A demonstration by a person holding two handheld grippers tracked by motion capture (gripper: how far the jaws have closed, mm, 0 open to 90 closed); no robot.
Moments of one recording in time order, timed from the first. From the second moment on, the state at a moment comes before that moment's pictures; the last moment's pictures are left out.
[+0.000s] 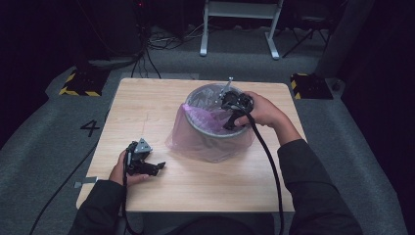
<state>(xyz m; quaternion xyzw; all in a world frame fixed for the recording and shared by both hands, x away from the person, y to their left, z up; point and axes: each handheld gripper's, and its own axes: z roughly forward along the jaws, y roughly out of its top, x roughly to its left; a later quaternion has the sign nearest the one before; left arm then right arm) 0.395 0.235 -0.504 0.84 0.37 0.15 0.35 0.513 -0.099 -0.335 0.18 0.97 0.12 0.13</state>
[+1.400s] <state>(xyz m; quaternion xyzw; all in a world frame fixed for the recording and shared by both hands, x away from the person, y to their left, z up) 0.395 0.234 -0.504 0.84 0.37 0.15 0.35 0.487 -0.132 -0.322 0.21 0.88 0.38 0.21</state>
